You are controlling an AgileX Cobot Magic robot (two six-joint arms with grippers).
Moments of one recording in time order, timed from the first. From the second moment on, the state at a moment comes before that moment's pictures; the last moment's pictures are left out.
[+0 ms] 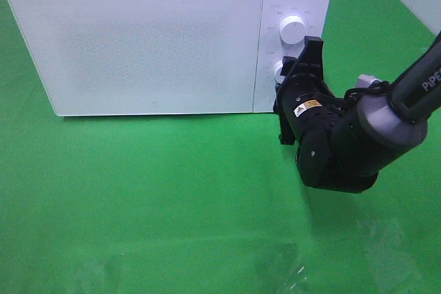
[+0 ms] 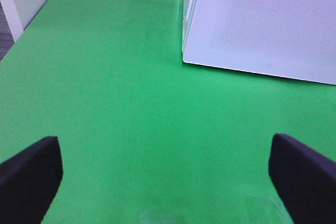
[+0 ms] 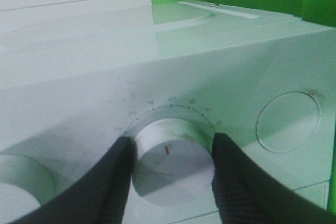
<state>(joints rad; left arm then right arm) 0.02 0.00 -0.51 -0.04 1.04 -0.09 0.63 2.12 -0.80 0.61 -1.22 1.50</state>
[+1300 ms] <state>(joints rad) 0.02 0.00 -0.51 -0.04 1.04 -0.09 0.64 2.12 -0.81 0.68 -1.21 1.51</state>
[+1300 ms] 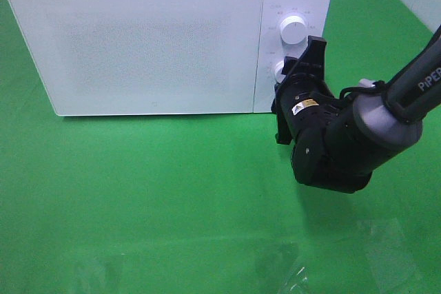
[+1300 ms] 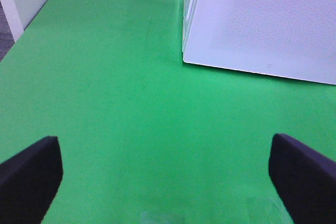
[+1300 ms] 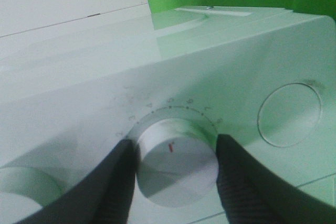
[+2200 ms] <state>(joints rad) 0.02 0.00 -0.51 -0.04 1.04 -0.09 0.70 1.90 -0.59 0.62 -1.12 1.19</state>
